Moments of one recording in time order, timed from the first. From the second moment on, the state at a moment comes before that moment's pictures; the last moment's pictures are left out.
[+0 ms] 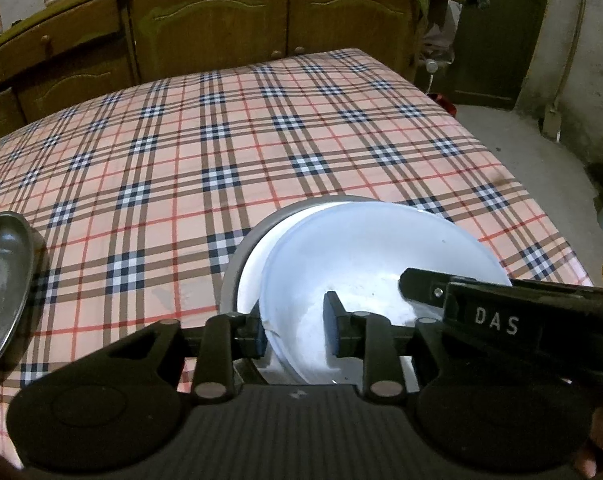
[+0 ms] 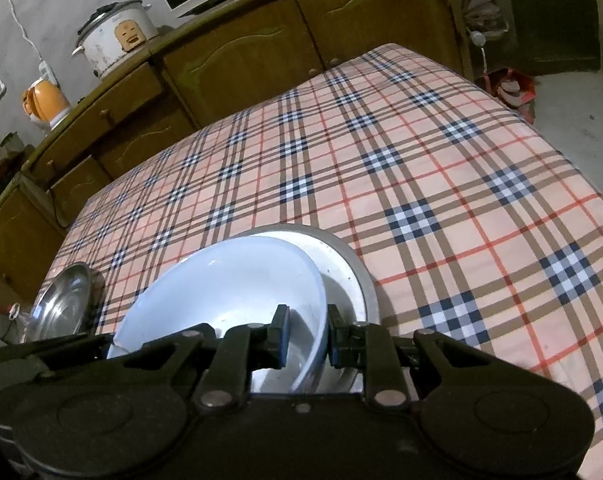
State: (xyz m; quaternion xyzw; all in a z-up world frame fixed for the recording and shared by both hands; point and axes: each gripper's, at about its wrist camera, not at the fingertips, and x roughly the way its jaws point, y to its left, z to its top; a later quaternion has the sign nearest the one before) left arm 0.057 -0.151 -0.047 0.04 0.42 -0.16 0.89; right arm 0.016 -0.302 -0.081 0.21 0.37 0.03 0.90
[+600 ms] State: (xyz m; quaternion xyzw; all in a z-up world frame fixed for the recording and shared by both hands) left arm 0.055 -0.147 -0.046 0.02 0.42 -0.17 0.89; right arm 0.016 -0.302 -0.080 0.21 0.37 0.03 0.91
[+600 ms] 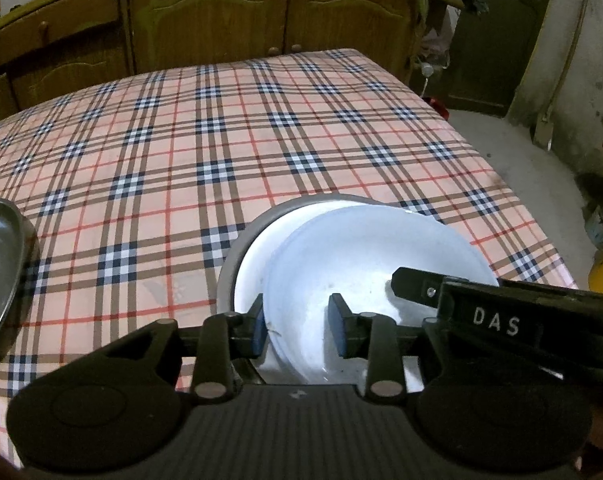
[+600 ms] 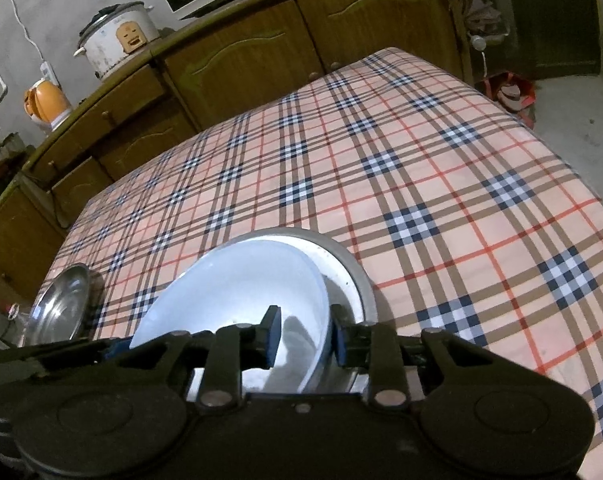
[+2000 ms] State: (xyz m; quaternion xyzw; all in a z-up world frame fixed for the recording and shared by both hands) left arm 0.038 -0.104 -0.021 -0.01 0.39 -0.12 0.91; right arm -0.051 -0.311 -0.073 0.16 0.35 -0.04 0.92
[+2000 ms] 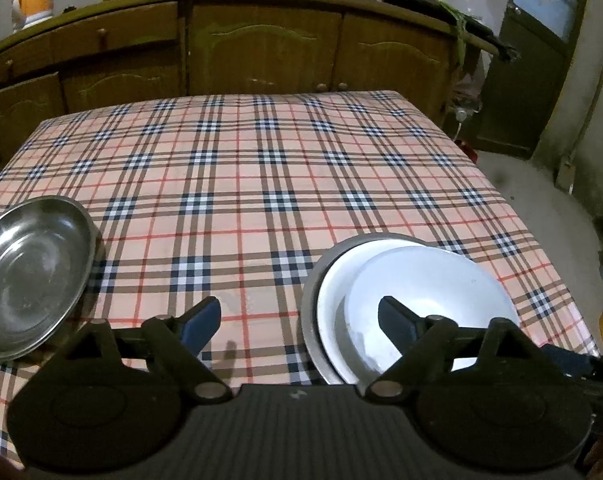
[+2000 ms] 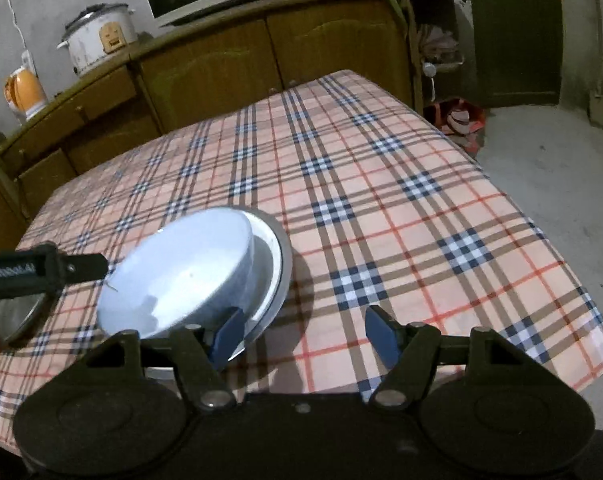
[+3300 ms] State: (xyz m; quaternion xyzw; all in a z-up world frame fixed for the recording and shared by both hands) left arm 0.084 -0.118 -0.069 0.02 0.45 -0.16 0.88; right arm 0.000 -0.325 -0.097 0.26 0.37 0.01 0.89
